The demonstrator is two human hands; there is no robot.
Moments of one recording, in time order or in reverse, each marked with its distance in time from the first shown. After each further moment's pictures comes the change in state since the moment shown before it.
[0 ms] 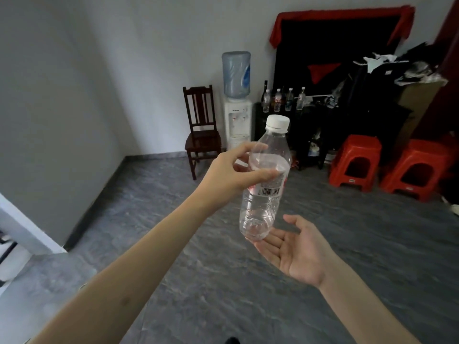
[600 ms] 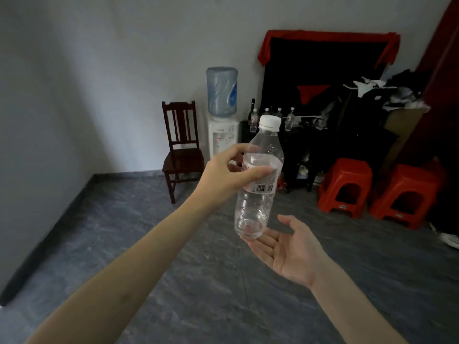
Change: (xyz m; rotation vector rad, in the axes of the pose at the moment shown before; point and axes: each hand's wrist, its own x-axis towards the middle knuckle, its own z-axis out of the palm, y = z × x) left_hand 0.247 -0.083 -0.046 -0.061 0.076 0.052; right_hand 0.172 -0.185 0.035 -0.006 0.053 -0.095
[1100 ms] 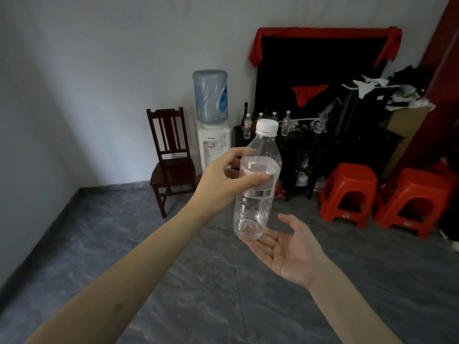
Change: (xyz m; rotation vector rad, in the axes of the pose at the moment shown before) left_hand 0.152 -0.061 0.033 -0.003 -0.034 0.020; right_hand 0.104 -0.131 -0.026 0.023 -0.006 -0.034
